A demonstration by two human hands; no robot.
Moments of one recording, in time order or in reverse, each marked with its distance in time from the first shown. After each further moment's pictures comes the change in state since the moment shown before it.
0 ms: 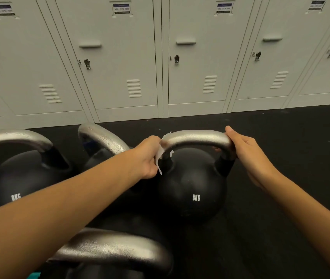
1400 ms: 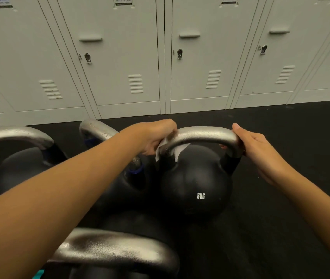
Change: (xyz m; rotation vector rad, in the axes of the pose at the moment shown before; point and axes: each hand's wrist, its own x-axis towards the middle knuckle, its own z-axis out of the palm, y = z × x) left_hand 0.013 0.034 0.006 0.754 -0.126 0.090; right_hand -0.004 -0.004 -0.006 -0.038 -0.066 -0.034
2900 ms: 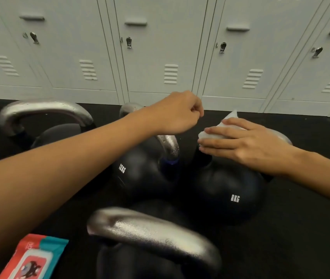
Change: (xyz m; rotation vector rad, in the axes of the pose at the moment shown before) left_hand -0.050 -0.014 -0.052 0.670 0.377 0.586; right_hand 0.041 -0.035 0.054 -1.412 -0.331 -1.609
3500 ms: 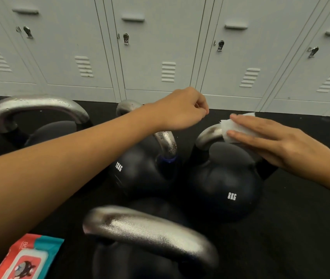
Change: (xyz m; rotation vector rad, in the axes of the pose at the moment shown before) left_hand 0.008 0.002 0.005 -0.129 -0.027 -0.013; right_hand -0.043 -0.002 -0.033 0.341 0.003 0.333
